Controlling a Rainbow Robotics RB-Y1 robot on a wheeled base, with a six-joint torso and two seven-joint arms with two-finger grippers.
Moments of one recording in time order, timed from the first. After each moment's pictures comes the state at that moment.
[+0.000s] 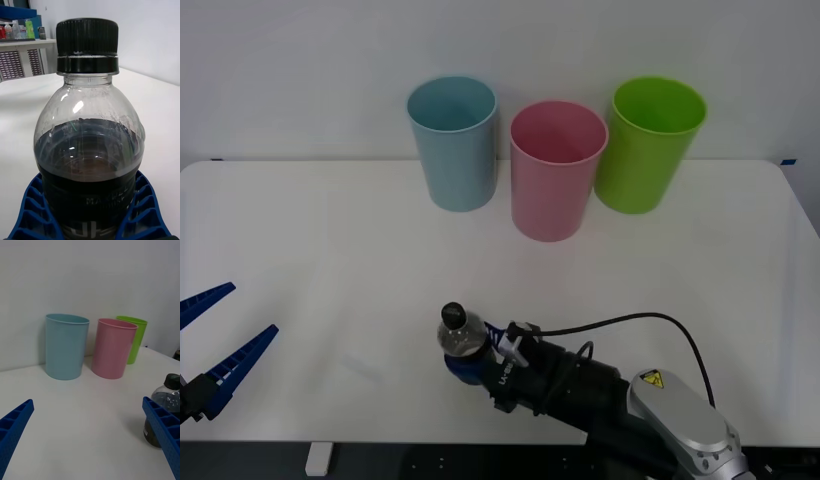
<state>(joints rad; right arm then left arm) -0.10 -0.26 0.51 -1.39 1.15 -0.62 0.38 0.35 0.40 0.52 -1.66 -0.96 -1.22 0.00</state>
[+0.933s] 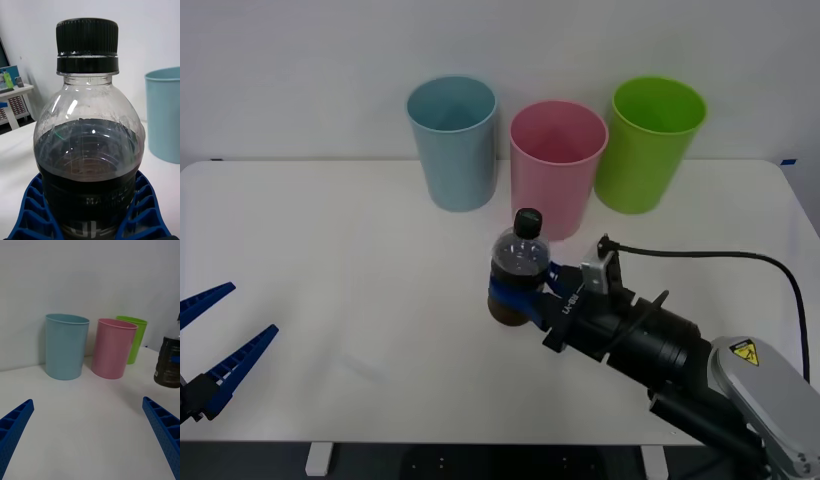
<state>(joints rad) -0.01 -0.41 0.33 -1.81 1.21 -0.59 -0.10 0.35 0.40 0.52 -1.66 -0.96 -1.22 0.00</state>
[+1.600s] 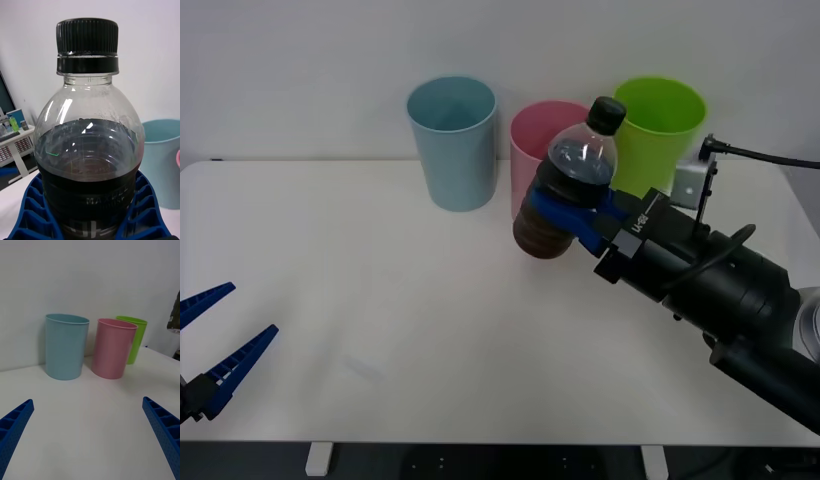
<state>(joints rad) -0.04 -0.49 0.15 -2.05 1.20 -0.58 -0.47 0.35 0.40 0.52 -1.66 -0.96 -1.22 0.00</state>
